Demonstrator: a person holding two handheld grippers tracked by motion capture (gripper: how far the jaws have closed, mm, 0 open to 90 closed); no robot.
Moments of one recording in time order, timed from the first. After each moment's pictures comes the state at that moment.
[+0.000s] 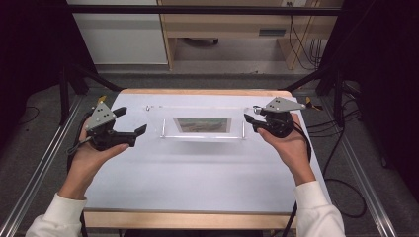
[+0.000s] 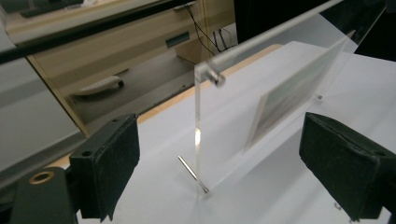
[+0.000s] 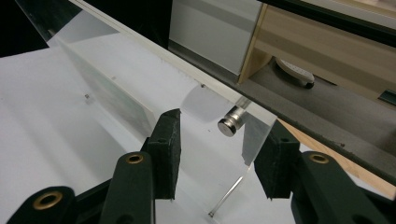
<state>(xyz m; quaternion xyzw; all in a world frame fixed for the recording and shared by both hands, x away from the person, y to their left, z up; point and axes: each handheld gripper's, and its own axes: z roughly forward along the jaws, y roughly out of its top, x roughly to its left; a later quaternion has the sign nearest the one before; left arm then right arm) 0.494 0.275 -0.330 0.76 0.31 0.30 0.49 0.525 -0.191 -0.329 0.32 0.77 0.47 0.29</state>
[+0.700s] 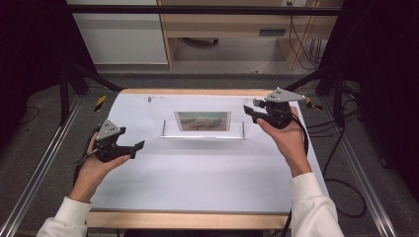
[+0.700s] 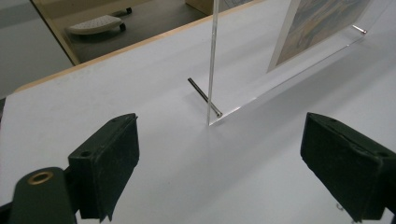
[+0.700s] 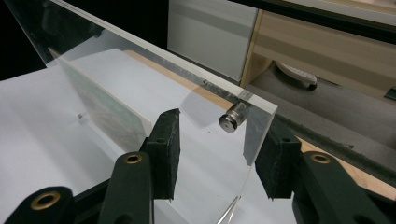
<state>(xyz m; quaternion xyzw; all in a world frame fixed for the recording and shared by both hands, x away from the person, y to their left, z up) 0.506 0.296 -0.400 0.78 0.38 0.26 0.42 0.550 -0.194 -0.326 0.34 0.75 0.49 0.28</state>
